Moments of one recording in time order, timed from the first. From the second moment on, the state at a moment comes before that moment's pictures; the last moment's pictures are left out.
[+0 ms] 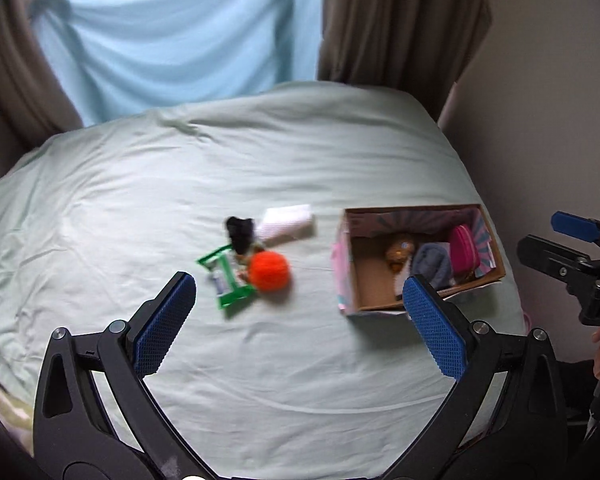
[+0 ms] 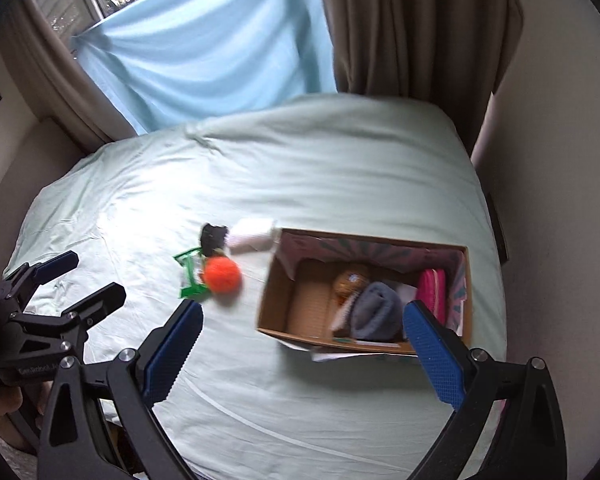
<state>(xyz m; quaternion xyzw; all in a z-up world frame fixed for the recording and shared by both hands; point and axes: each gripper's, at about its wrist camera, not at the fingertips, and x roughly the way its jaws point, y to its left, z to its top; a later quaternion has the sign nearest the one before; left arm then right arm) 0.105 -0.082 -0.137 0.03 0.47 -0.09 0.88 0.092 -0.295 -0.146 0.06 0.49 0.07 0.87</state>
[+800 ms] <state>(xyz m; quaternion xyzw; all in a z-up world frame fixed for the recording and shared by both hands) 0.116 0.140 -0.152 -0.02 0.46 -0.07 0.89 0.090 -0.110 -0.150 0.14 0.44 0.02 0.89</state>
